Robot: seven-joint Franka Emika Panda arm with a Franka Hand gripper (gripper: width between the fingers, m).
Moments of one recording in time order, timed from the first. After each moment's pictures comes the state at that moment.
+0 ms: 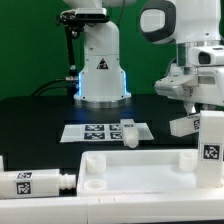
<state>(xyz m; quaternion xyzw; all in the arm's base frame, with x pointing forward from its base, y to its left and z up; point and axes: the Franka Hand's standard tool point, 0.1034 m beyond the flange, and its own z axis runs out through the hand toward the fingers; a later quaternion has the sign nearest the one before) 0.397 0.185 0.039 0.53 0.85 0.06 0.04</state>
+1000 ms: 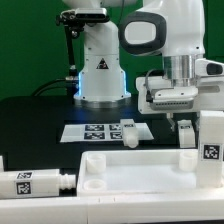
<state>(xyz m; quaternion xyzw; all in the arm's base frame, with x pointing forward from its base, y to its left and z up) 0.380 0.159 0.013 0.12 0.99 0.04 0.05</state>
